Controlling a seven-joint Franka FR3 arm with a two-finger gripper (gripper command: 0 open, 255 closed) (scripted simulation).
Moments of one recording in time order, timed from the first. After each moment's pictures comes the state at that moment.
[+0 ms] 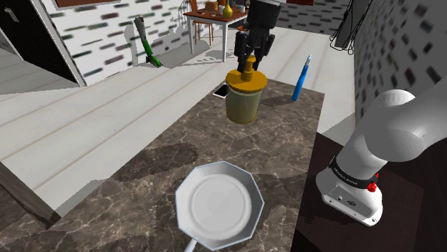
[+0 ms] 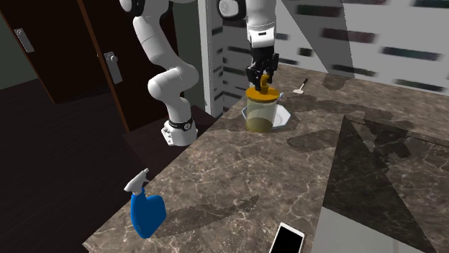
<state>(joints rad) 0.16 -0.58 0.13 -2.33 0.22 1.84 0.26</state>
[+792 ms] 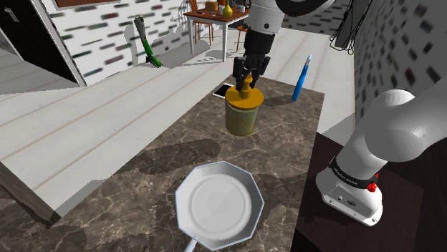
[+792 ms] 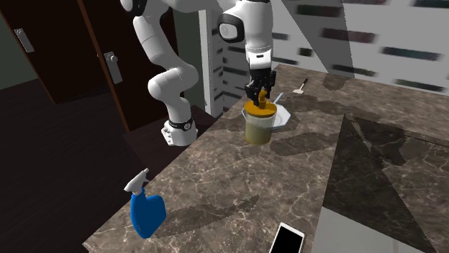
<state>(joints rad) 0.17 -0.57 0.14 -2.48 0.24 2.00 0.24</state>
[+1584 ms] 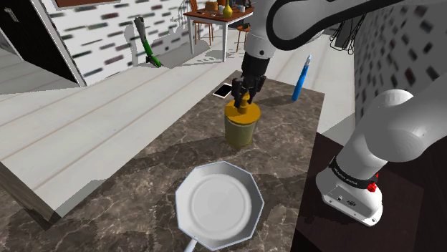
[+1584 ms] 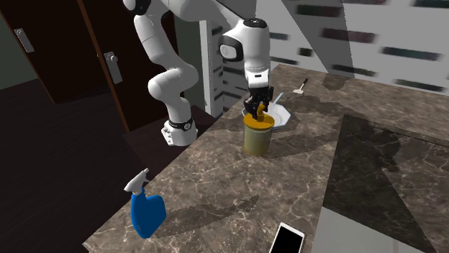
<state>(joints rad) 0.18 -0.52 0.16 -2.60 0.27 2.18 0.21</state>
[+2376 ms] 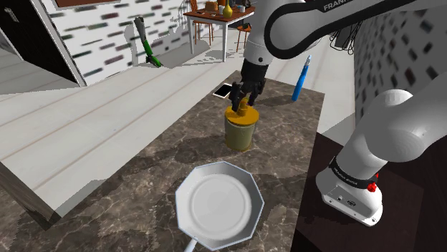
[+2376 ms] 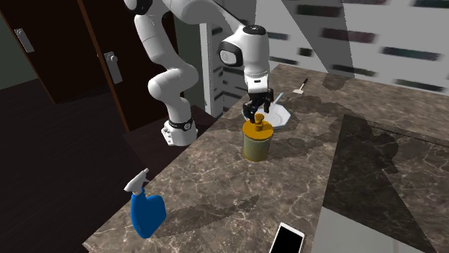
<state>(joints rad) 0.18 -0.50 0.16 -2.63 0.27 2.23 0.20</state>
